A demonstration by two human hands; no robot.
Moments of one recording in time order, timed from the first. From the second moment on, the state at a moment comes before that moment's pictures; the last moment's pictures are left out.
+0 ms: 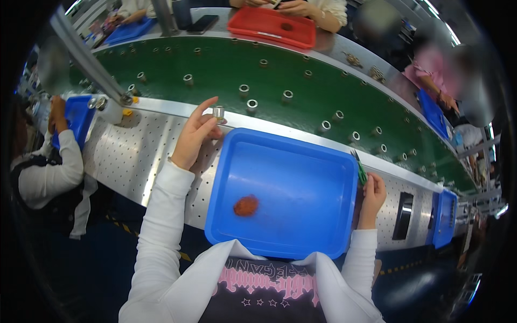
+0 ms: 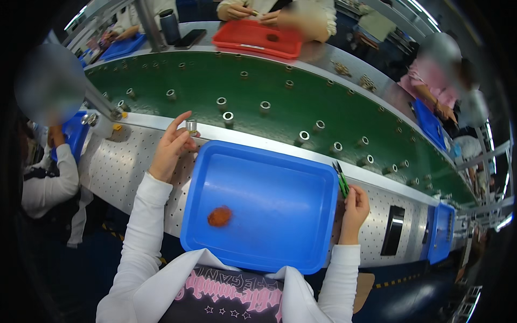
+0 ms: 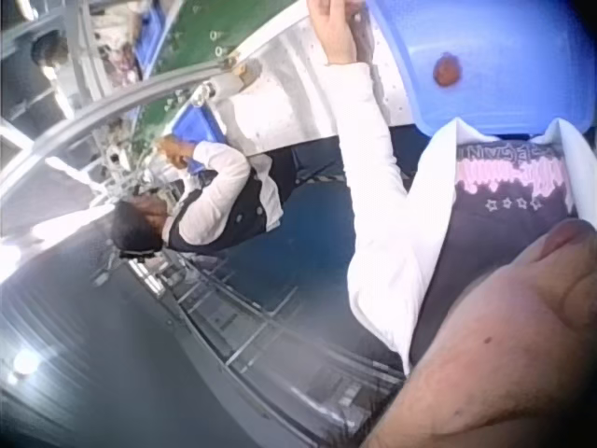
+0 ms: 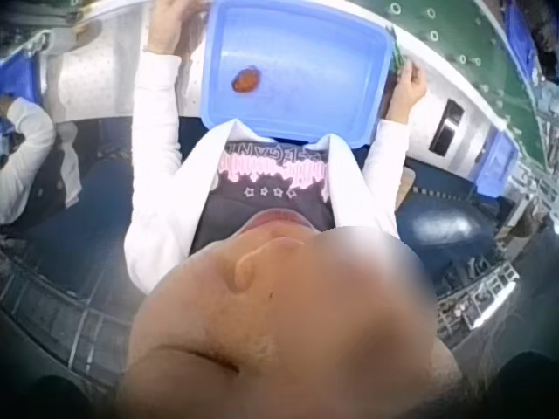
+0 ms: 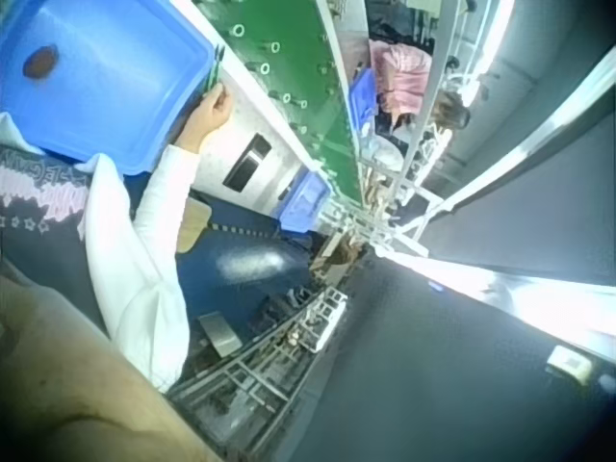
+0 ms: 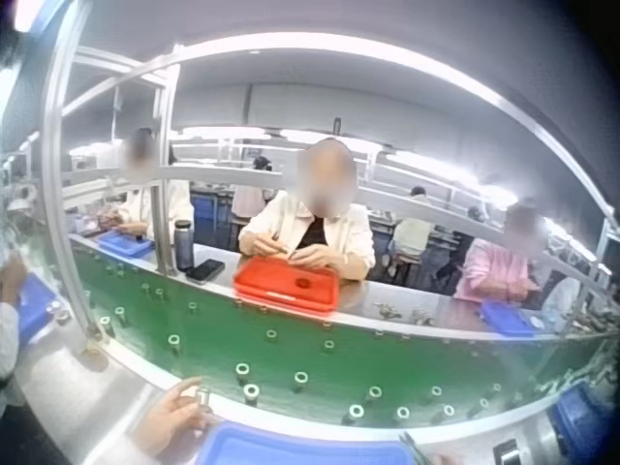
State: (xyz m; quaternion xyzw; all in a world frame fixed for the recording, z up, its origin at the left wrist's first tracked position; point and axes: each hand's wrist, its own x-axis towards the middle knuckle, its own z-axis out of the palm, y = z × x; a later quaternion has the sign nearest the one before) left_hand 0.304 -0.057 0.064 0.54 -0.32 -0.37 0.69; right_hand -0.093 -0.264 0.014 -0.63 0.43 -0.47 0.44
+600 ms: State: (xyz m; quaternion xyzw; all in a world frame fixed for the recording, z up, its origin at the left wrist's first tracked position) left_hand 0.196 -0.111 0.103 0.51 -0.54 -0.48 0.47; right_hand 0.014 -0.213 0.115 -0.81 0.20 -0.25 0.48
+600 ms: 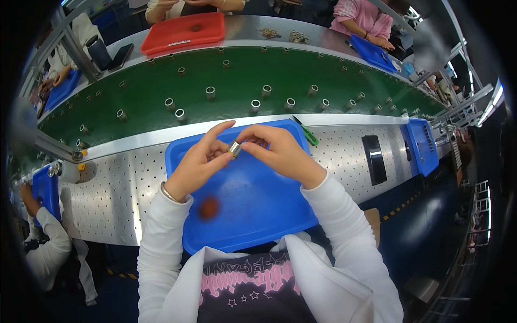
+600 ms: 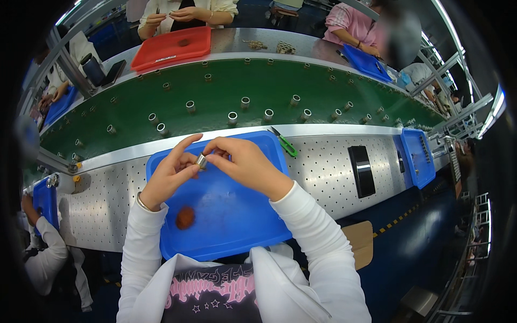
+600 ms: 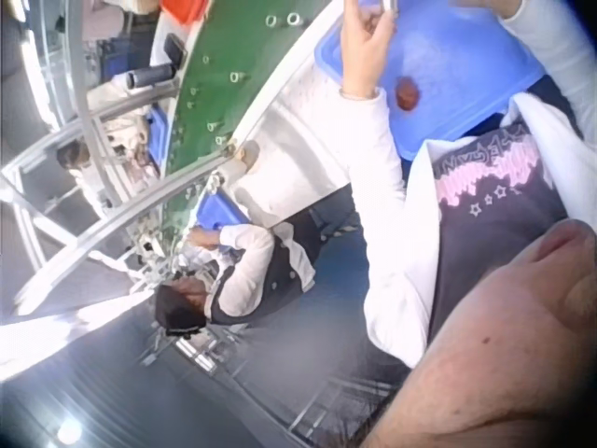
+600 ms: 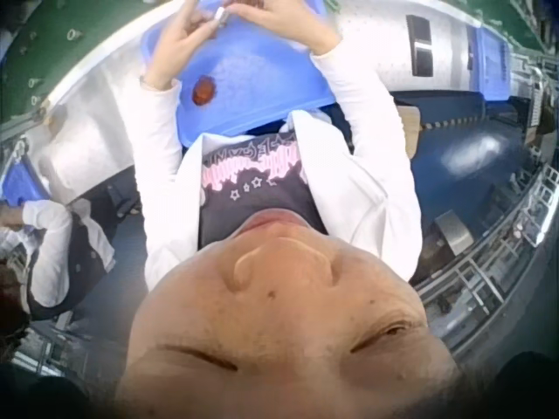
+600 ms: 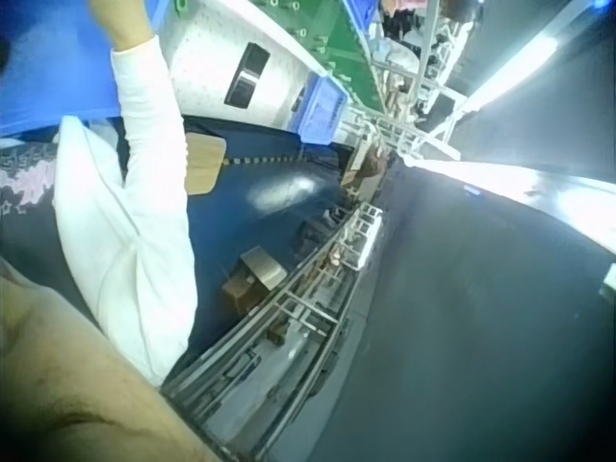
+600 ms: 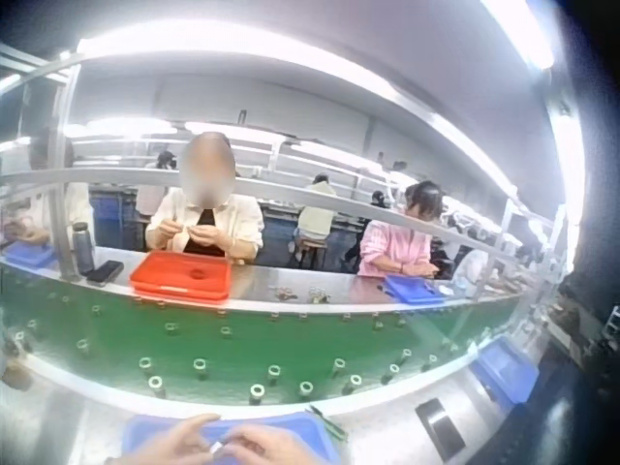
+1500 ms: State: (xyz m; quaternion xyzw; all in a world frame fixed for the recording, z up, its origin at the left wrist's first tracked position) left_hand 0.241 -0.108 0.062 0.64 -0.69 -0.11 0.33; right_hand 0.112 -0.277 0.085 -0.92 0.31 -0.17 0.18
